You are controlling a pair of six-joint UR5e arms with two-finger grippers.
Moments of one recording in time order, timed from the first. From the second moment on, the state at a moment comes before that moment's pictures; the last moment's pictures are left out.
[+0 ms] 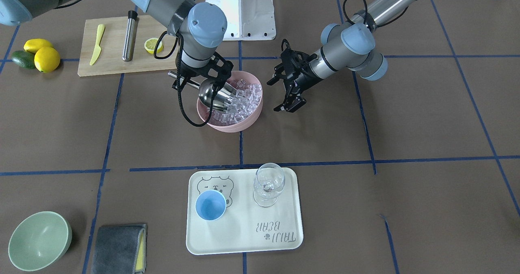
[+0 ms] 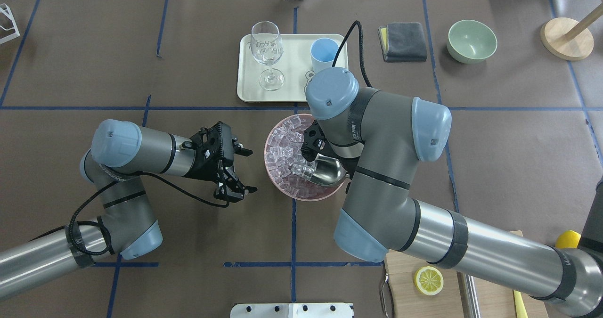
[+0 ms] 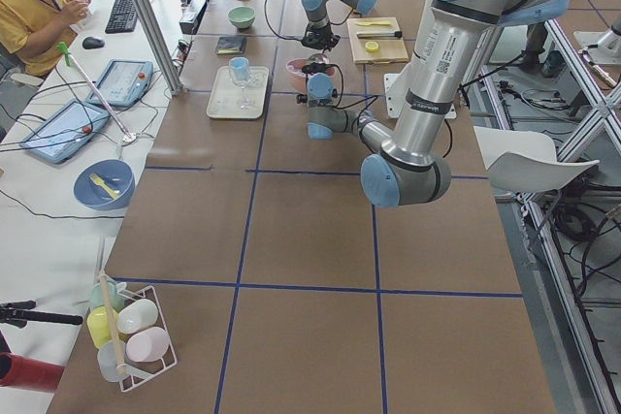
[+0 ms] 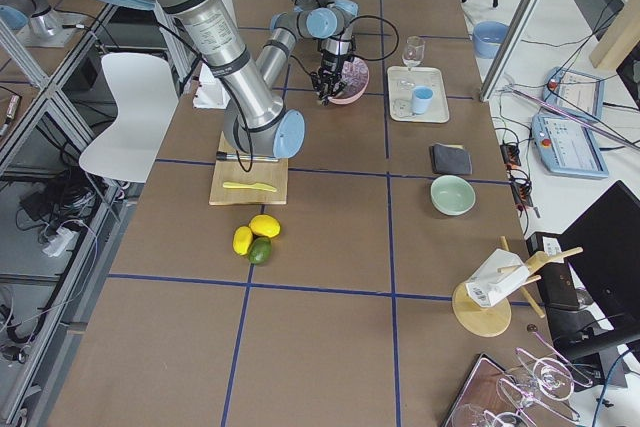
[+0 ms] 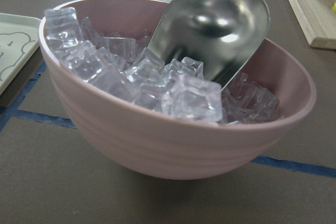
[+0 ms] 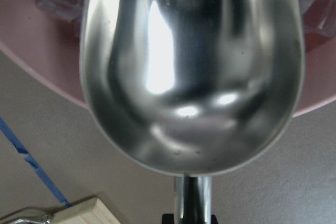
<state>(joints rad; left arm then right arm) -0.53 -2.02 -1.47 -2.73 -2.02 -0.12 0.52 -0.82 1.73 -2.20 1.95 -0.13</state>
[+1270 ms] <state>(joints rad) -0.53 -2.02 -1.47 -2.73 -2.02 -0.12 0.53 -0.91 1.86 -2.03 2.00 -0.01</state>
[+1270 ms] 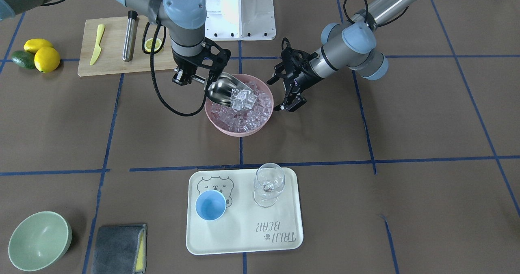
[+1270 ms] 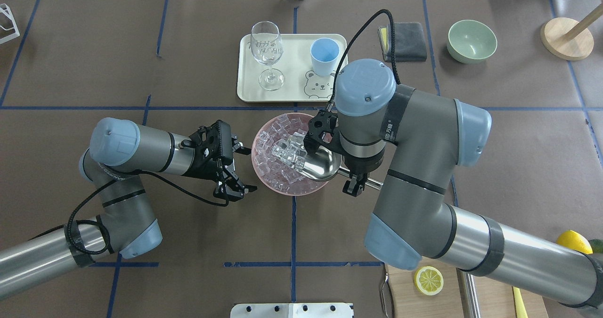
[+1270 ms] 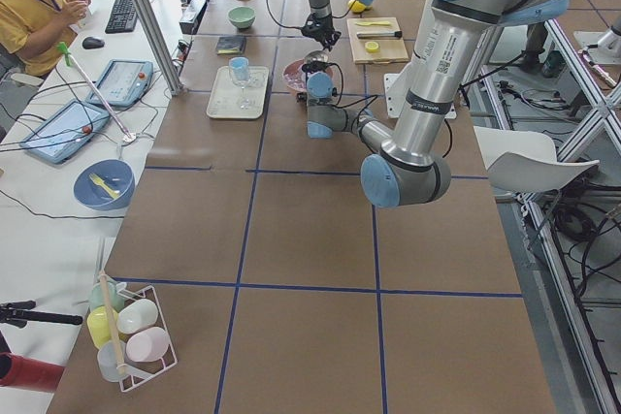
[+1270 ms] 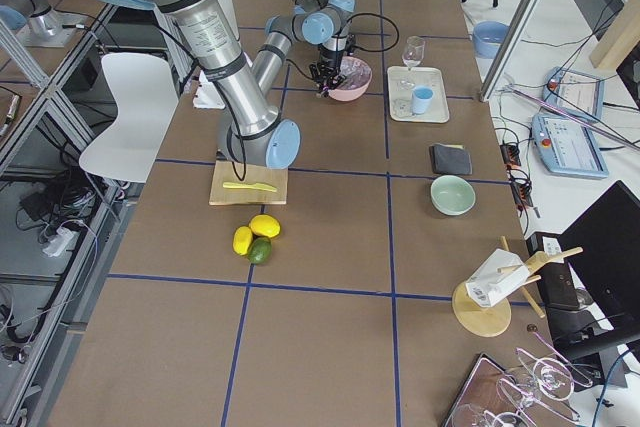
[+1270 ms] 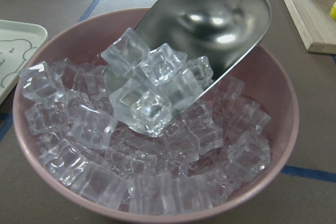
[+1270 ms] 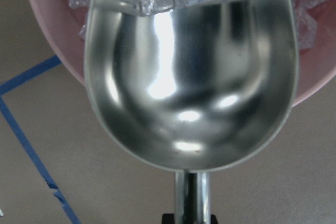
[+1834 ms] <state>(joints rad) -0.54 -2.02 -1.48 -2.73 -2.02 -0.12 0.53 -0.93 1.96 -2.03 2.00 0.20</state>
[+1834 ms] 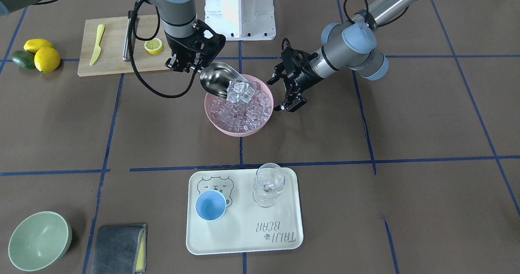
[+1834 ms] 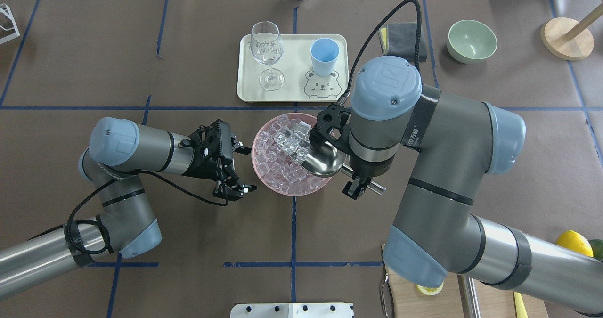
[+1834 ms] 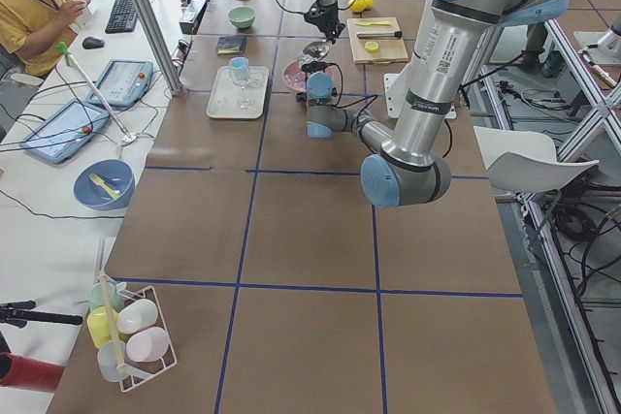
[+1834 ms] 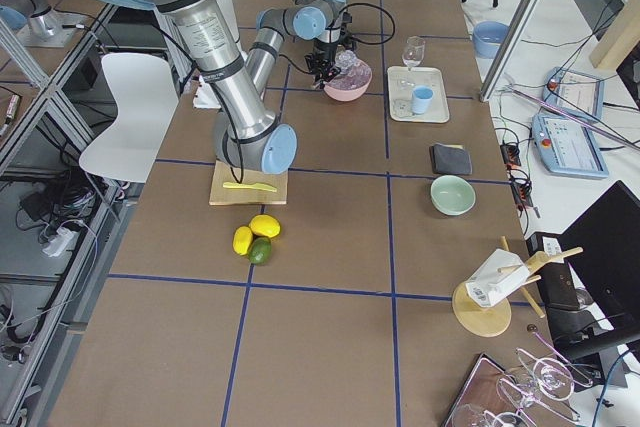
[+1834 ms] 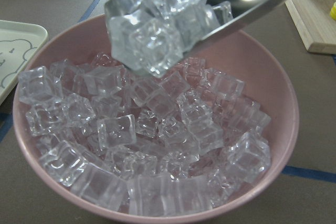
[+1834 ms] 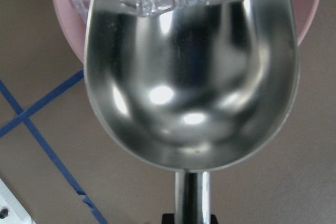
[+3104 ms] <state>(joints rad) -0.57 -1.97 -1.51 -2.73 -2.02 -0.12 0.73 -0.90 1.83 -2.03 2.14 0.65</state>
